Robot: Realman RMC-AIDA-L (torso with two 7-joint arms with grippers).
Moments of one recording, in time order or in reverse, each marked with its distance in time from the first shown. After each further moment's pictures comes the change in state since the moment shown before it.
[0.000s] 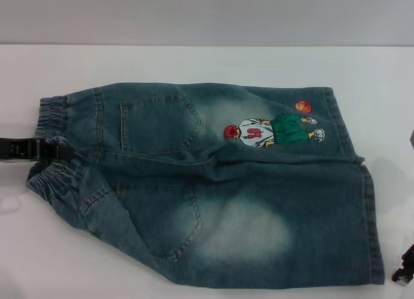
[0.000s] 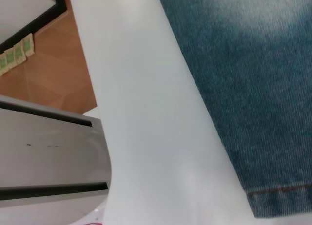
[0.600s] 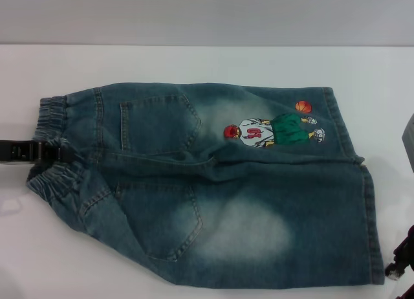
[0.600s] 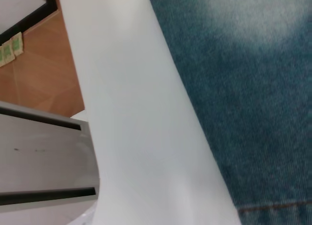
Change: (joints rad) left arm 0.000 -0.002 0.003 -0.001 0.003 0.005 0.002; right arm -0.004 0.025 -0.003 -0.036 -0.006 0.020 0.003
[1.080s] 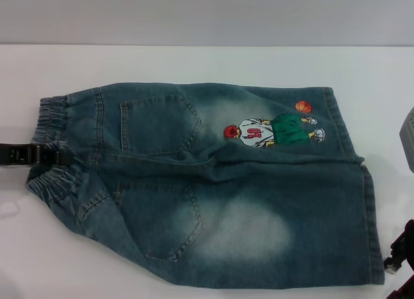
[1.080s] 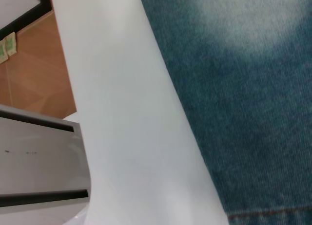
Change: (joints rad) left arm 0.012 -0.002 0.000 0.003 -0.003 -0.001 0.002; right arm 0.006 0.003 0.000 -0.005 -0.001 0.014 0.000
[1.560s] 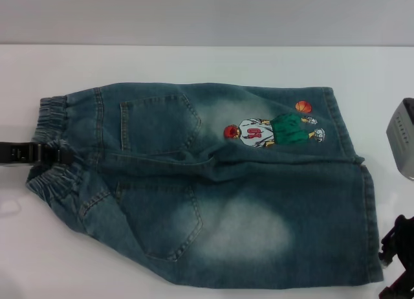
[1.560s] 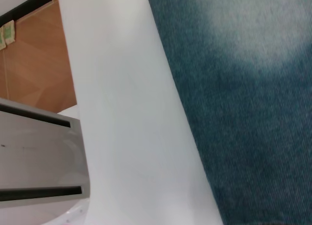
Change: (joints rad) left arm -0.005 -0.001 -0.001 -0.006 -0.001 -0.008 0.000; right arm 0.011 0.025 -0.039 -0.049 0.004 -0.008 0.001
